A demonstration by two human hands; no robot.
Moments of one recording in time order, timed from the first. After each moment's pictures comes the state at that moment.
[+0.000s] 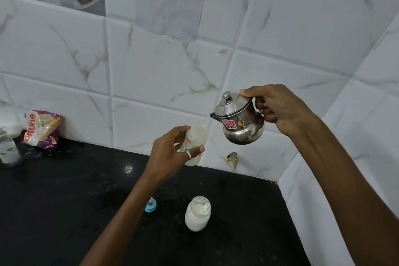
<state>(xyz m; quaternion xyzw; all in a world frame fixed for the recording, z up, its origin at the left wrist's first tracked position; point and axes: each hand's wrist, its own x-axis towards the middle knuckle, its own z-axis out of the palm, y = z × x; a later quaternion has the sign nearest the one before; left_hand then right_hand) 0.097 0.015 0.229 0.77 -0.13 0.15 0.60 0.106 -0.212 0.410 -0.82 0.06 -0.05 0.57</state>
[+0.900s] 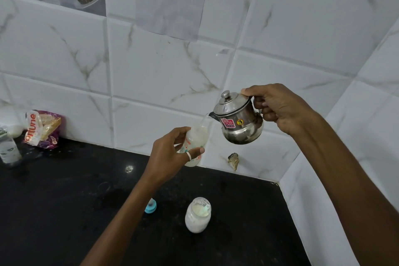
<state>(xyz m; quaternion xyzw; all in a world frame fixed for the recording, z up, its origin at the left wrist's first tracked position) 0.105 0.015 0.224 0.78 -0.13 0.16 0.59 0.114 -0.214 0.413 -0.83 0.04 -0.03 0.56</state>
